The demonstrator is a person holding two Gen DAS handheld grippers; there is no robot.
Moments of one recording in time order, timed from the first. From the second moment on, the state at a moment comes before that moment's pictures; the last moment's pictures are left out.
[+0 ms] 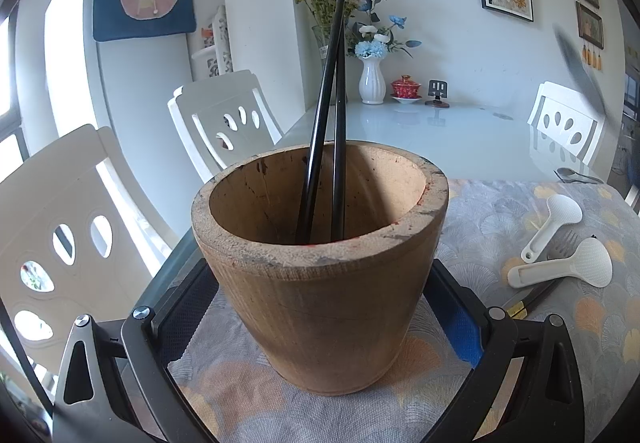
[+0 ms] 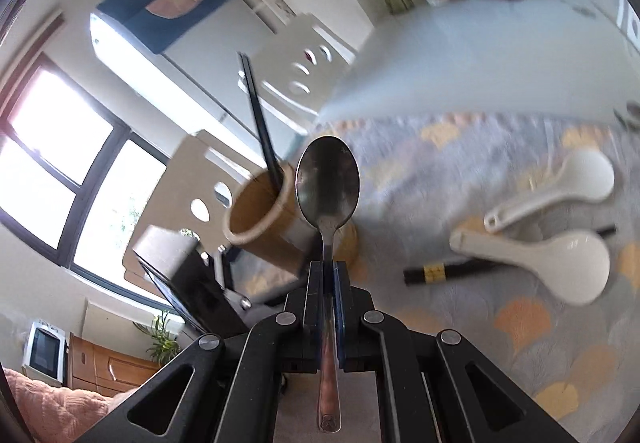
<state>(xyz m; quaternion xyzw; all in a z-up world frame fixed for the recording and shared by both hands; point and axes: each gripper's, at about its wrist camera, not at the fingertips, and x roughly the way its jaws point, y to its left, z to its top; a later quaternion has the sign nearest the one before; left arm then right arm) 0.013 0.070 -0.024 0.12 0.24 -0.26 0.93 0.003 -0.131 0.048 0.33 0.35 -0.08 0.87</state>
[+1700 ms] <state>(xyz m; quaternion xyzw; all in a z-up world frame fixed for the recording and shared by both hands) 0.015 0.070 -0.024 0.11 0.25 -0.27 0.93 0.128 -0.107 0.102 0.20 0.21 -0.02 0.96</state>
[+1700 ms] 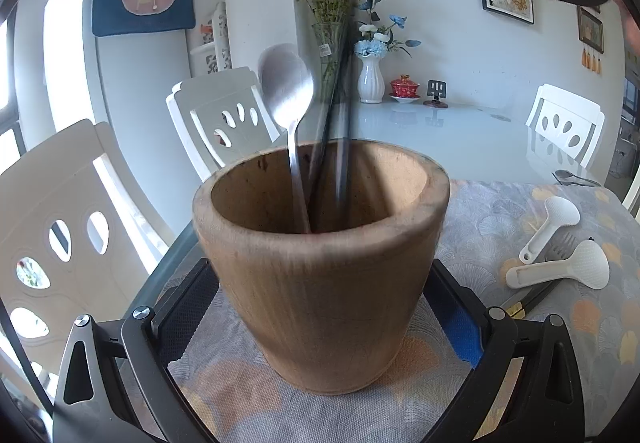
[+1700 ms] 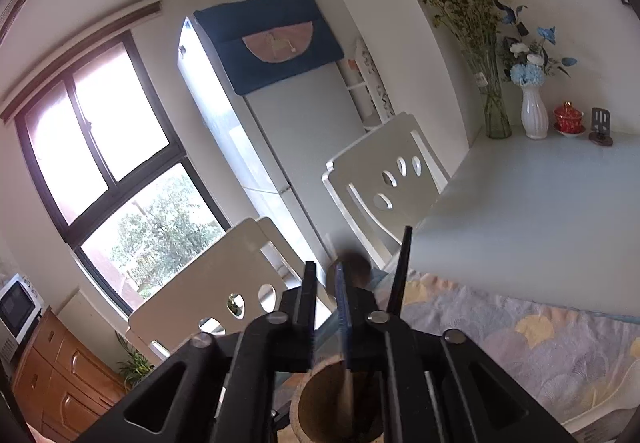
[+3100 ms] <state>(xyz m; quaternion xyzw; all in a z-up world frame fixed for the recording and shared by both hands) 0.023 0.067 -0.027 0.11 0.26 -0.26 0.92 0.036 -0.222 -0.059 0.45 0.53 -0.31 0.65</state>
